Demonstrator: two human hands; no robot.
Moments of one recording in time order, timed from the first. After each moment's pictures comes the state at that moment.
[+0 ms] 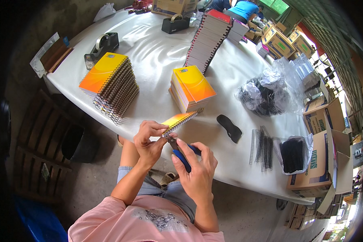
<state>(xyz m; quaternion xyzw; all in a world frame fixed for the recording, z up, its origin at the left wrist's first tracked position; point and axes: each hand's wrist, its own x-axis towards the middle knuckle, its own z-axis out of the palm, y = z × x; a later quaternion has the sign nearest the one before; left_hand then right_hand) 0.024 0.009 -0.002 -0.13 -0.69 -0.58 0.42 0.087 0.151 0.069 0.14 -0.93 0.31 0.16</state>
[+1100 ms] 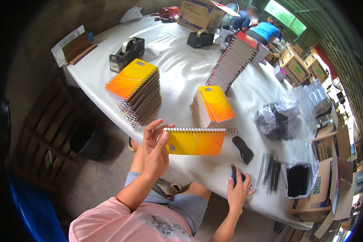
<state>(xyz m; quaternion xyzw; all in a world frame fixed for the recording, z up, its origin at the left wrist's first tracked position) 0.040 -0.006 0.031 0.00 -0.38 -0.90 0.23 0.076 0.258 -0.003 -0.09 -0.99 0.04 0.06</state>
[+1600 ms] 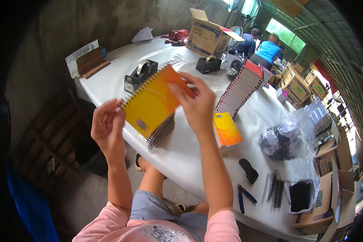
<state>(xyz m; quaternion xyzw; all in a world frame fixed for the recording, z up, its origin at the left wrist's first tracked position) 0.033 -0.137 0.116 -0.04 -0.57 -0.58 0.58 -0.082 -0.001 0.164 0.32 -0.68 0.65 0.14</state>
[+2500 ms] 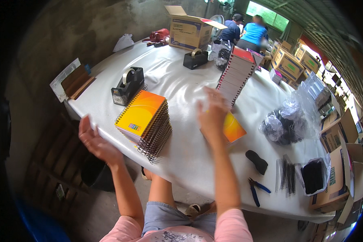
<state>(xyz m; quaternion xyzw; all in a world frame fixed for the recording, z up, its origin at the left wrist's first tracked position) -0.015 -0.190 0.065 0.09 -0.48 -0.56 0.67 -0.141 0.043 0.086 0.21 -0.86 0.27 0.37</state>
